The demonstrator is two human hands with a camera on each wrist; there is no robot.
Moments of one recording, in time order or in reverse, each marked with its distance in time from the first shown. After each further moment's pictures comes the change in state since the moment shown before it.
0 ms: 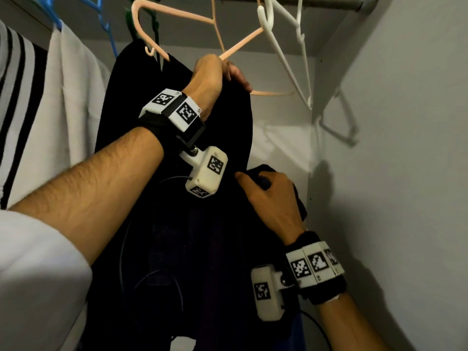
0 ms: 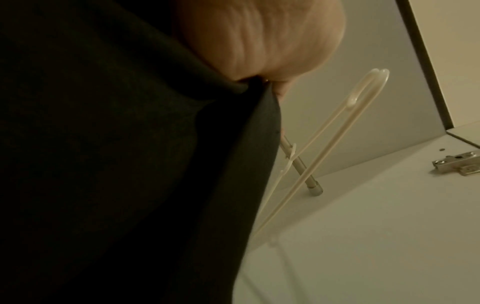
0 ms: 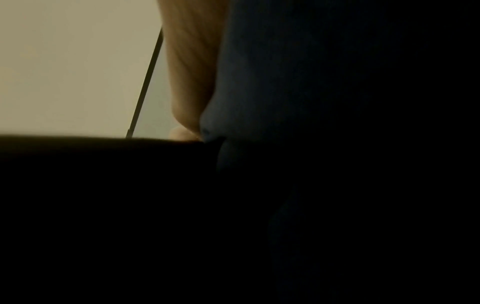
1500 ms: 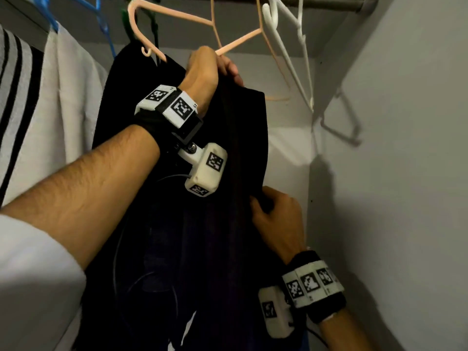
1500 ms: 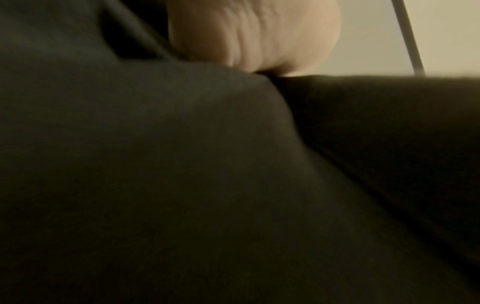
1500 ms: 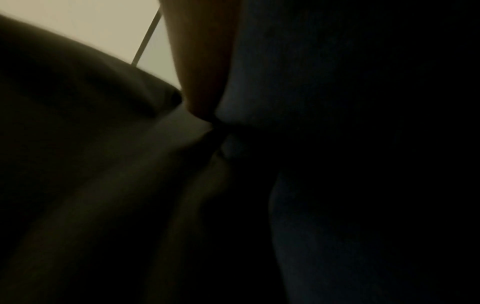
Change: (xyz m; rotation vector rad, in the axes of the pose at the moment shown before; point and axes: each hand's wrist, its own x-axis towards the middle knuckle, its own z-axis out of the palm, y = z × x) left_hand -0.007 0.008 0.002 -0.072 0.103 0.051; right_hand -0.017 0.048 0.002 -0.272 0.060 -0.077
